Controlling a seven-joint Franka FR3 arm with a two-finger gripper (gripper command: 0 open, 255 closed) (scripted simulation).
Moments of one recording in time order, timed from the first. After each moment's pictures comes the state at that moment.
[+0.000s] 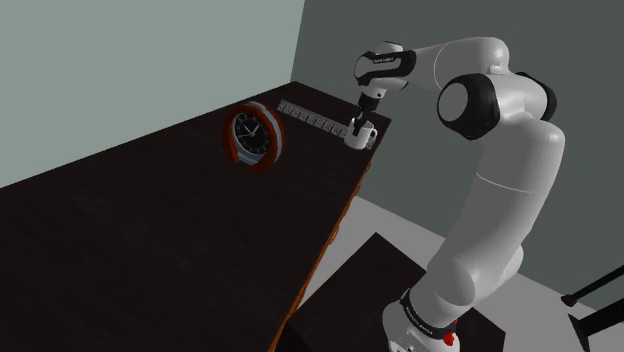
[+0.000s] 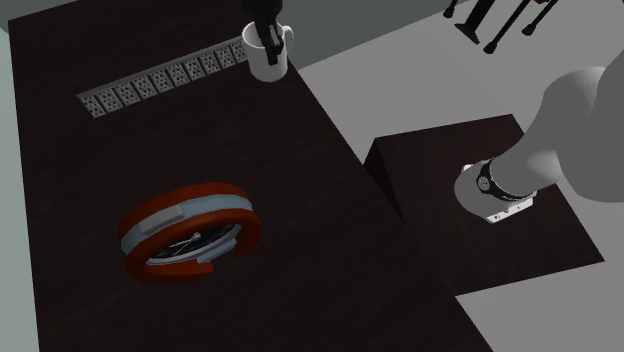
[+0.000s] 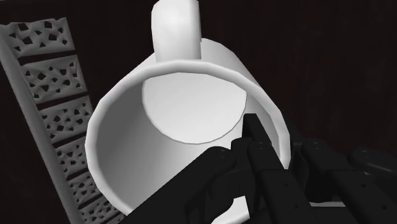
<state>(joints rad) -0.31 0.31 -0.32 -1.65 0.11 1.96 -0.89</state>
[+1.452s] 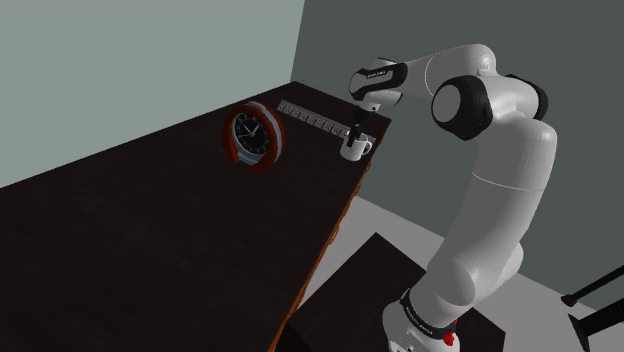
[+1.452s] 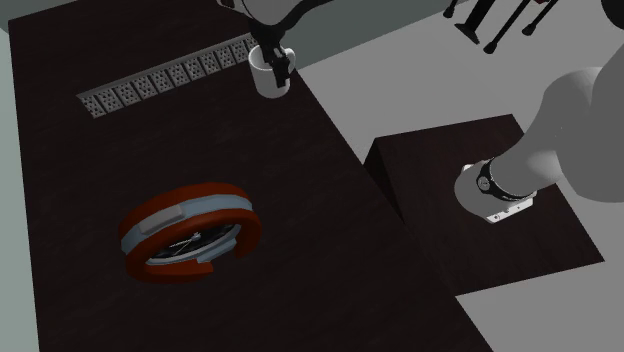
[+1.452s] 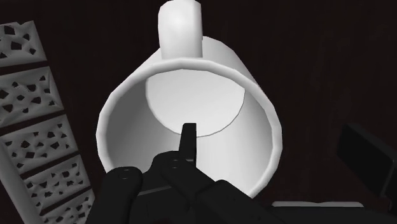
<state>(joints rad) -0.31 0.34 -0.32 -1.74 0.13 2.08 -0.90</state>
